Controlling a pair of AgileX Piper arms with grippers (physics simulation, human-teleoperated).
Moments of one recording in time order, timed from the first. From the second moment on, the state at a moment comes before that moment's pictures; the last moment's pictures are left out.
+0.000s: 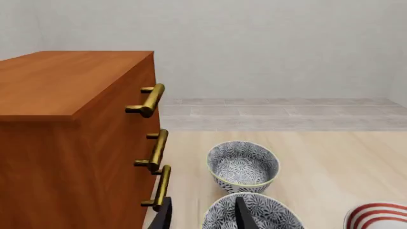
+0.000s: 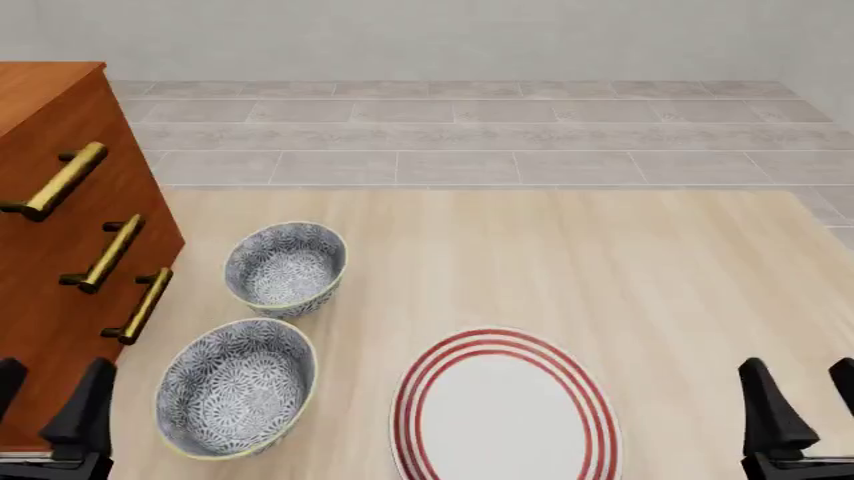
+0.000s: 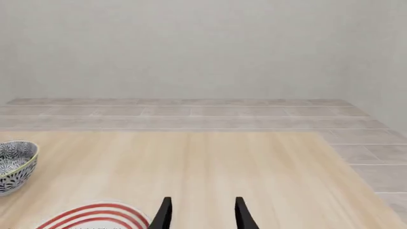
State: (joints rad) left arm 0.00 0.00 0.00 0.00 0.00; right arm -0.01 0.00 0.00 0.00 -0.01
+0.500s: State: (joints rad) left arm 0.00 0.01 0.00 0.00 0.00; right arm 0.04 0.02 -0.14 0.09 0.00
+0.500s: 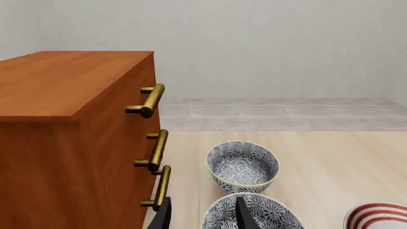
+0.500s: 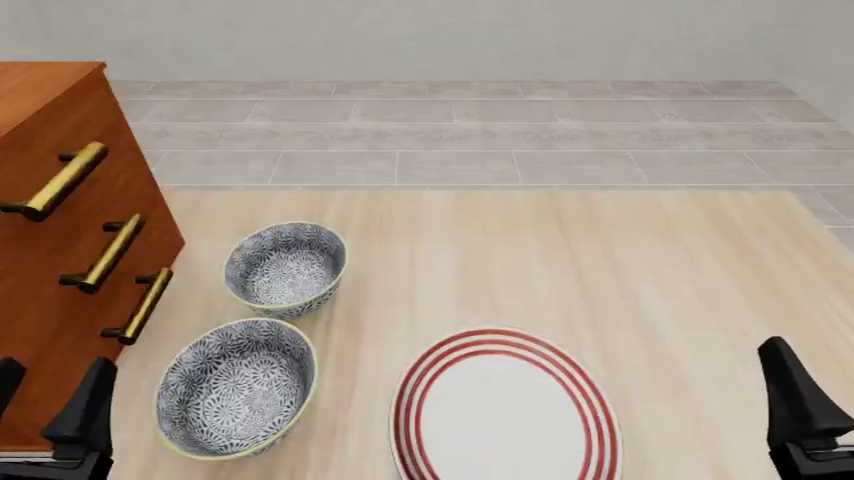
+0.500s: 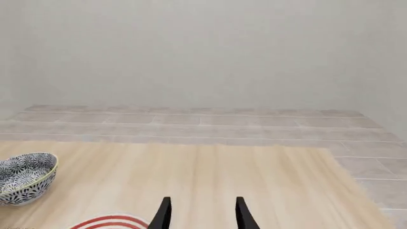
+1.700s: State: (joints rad) left arm 0.00 0.01 0.00 0.00 0.00; right arm 0.57 0.77 -0.79 0.42 0.09
